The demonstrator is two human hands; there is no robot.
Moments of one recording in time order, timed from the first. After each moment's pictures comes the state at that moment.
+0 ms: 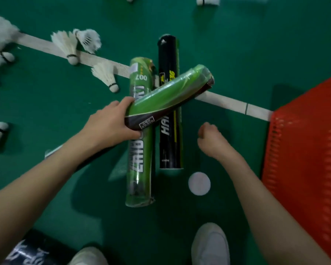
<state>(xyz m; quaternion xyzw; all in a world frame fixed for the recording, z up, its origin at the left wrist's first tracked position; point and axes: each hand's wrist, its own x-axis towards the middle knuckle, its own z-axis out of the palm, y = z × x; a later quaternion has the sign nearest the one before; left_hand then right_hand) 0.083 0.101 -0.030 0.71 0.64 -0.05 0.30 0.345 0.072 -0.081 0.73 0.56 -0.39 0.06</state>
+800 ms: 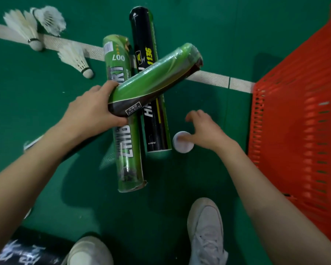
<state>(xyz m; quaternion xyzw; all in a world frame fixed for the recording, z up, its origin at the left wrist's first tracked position) 0.098 0.098 -0.029 0.73 0.62 -0.04 0.29 0.373 0.038 -0.093 0.68 0.65 -0.34 0.05</state>
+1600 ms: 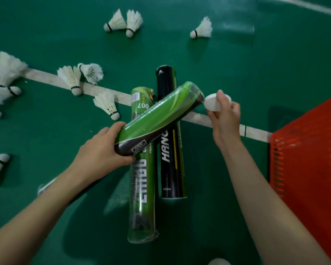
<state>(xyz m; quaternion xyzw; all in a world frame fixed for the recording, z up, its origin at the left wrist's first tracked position) 0.064 0.103 -0.034 0.69 0.66 0.01 0.30 0.343 0.166 -0.060 0.62 0.15 -0.49 -0.60</state>
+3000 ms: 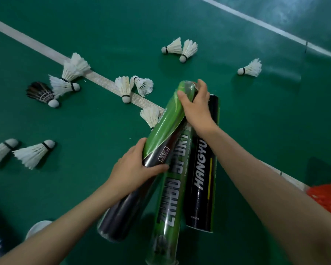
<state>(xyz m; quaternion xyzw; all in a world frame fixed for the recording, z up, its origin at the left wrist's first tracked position) 0.040 0.085 -0.064 0.56 0.71 0.18 0.39 0.182 0.238 -0.030 0.62 0.58 -0.44 -0.29</state>
